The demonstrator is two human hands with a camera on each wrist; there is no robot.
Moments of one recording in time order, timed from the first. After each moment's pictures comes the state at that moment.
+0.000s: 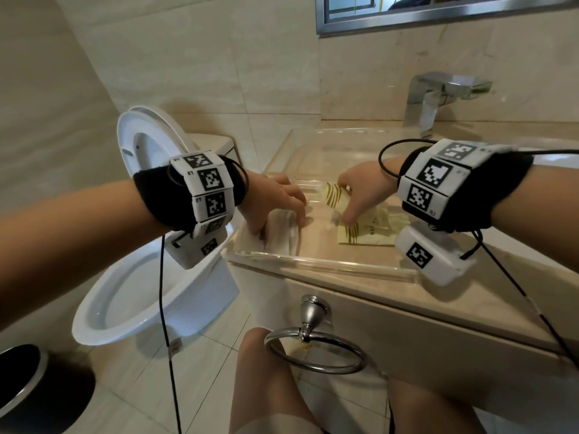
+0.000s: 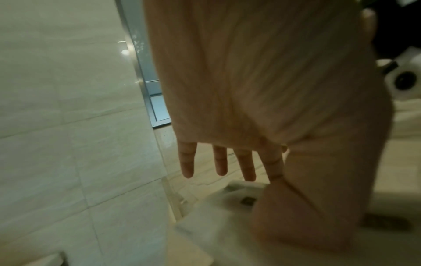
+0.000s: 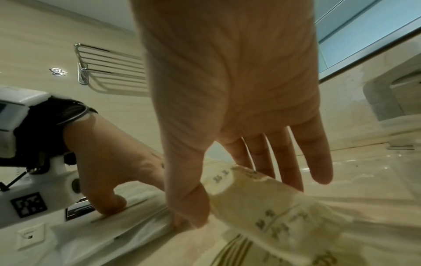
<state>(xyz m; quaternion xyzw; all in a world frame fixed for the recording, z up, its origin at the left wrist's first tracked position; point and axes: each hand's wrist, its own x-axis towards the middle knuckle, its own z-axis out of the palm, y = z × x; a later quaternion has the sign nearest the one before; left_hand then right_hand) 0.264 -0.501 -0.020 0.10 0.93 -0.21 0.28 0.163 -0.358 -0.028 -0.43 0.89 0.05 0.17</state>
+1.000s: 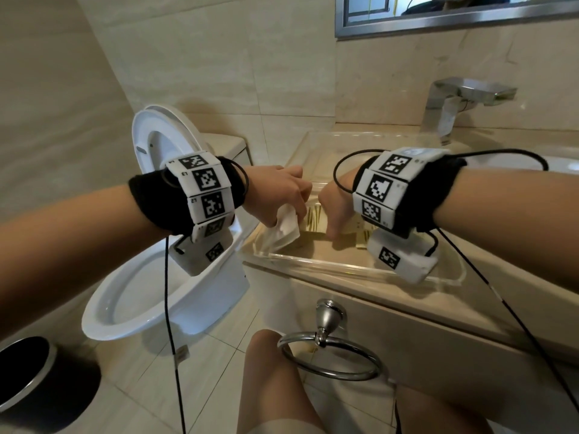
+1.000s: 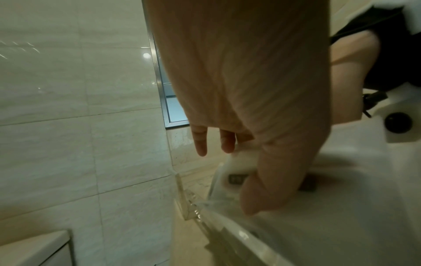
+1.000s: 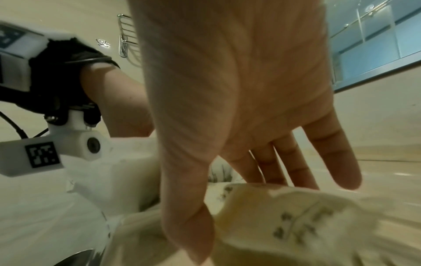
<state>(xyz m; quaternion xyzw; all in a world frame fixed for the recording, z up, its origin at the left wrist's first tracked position) 0.279 -0.515 -0.011 0.14 0.95 -0.24 0.17 0.202 -0.407 -0.031 -0.50 0.83 0.18 0.15</state>
